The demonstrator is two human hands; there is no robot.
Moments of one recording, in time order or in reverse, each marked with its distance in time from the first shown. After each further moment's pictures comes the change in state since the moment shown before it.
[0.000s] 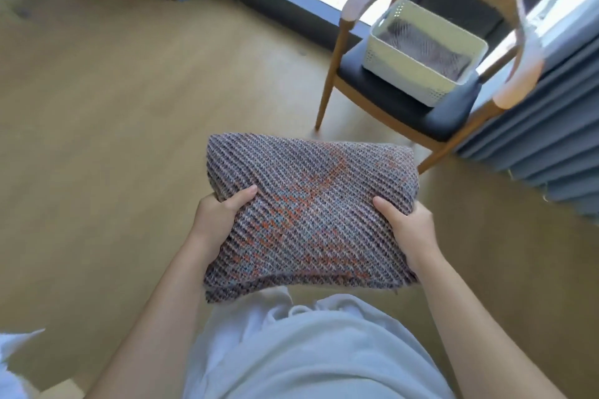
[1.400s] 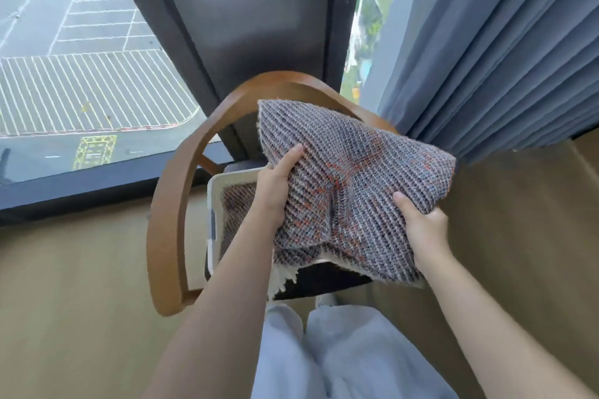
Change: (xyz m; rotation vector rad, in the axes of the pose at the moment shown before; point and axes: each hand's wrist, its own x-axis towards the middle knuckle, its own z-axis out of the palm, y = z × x) left_hand 0.420 0.380 0.634 0.129 -0.783 -0.069; right_hand 0.528 -0.198 -0.220 0.521 0.859 0.299
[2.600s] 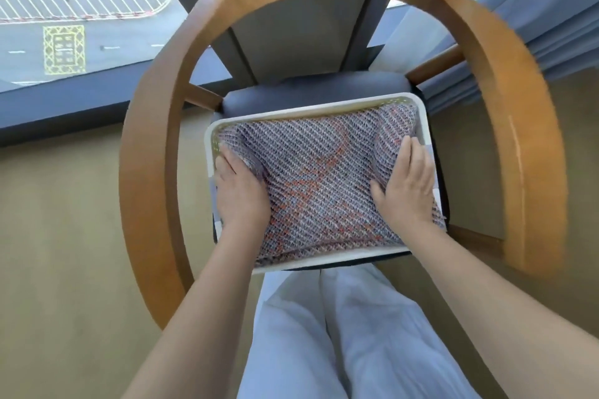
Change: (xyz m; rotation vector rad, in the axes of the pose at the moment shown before) left_hand 0.124 -0.102 -0.155 1.540 0.450 -0.068; right_hand 0.091 0.125 0.151 -1.305 -0.150 -0.629
